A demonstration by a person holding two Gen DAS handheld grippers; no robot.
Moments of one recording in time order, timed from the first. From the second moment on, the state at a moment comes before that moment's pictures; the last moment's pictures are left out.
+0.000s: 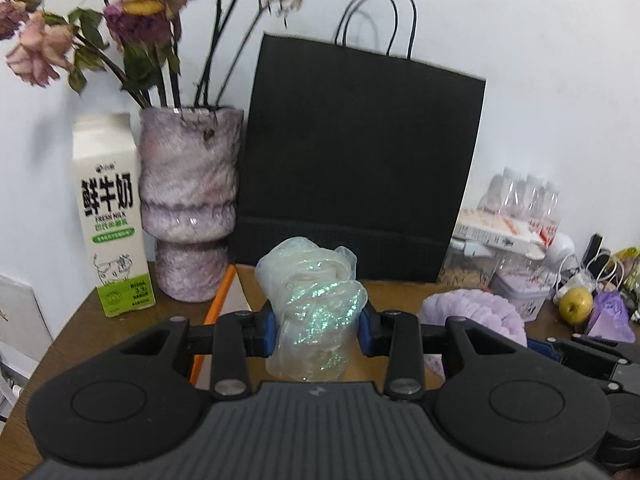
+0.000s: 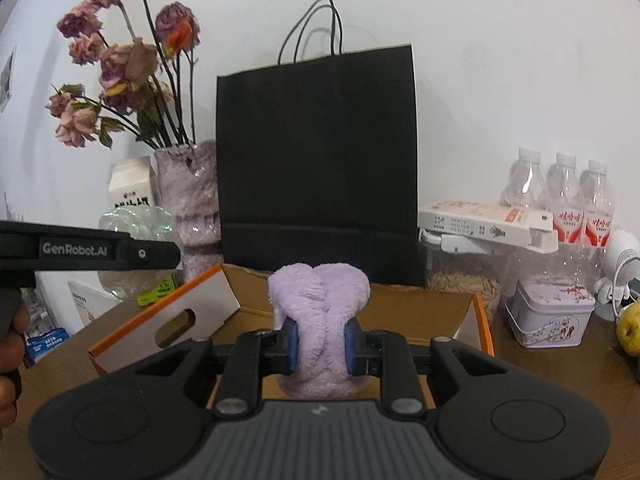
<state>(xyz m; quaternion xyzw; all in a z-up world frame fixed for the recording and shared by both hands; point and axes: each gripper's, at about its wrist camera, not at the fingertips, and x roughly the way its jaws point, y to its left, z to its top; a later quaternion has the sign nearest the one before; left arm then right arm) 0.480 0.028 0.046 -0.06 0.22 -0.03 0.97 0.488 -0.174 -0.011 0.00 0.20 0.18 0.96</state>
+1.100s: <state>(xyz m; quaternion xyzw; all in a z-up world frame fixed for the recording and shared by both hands) 0.477 0.028 0.047 -0.05 0.18 0.00 0.98 0.490 -0.176 -0.009 -0.02 0.21 0.11 0.97</state>
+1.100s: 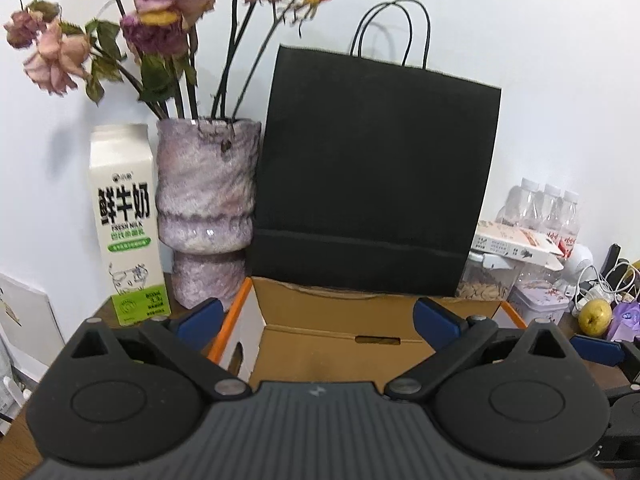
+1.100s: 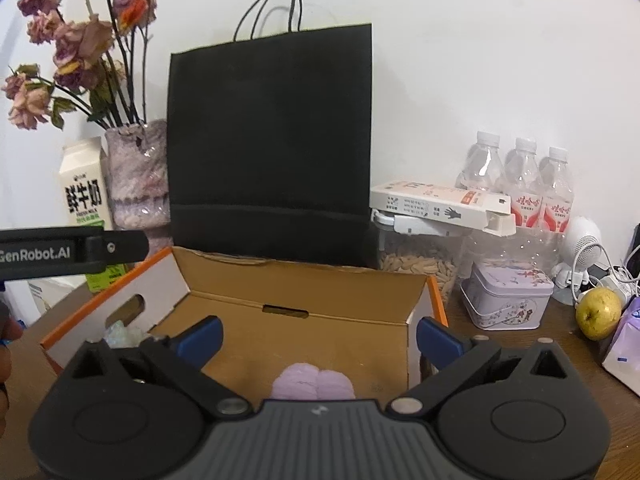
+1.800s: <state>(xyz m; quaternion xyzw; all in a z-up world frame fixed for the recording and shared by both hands) 0.420 0.024 0.086 -0.06 0.14 -0.02 0.99 0.436 -0.184 0.034 -0.03 0.17 0.15 0.97</state>
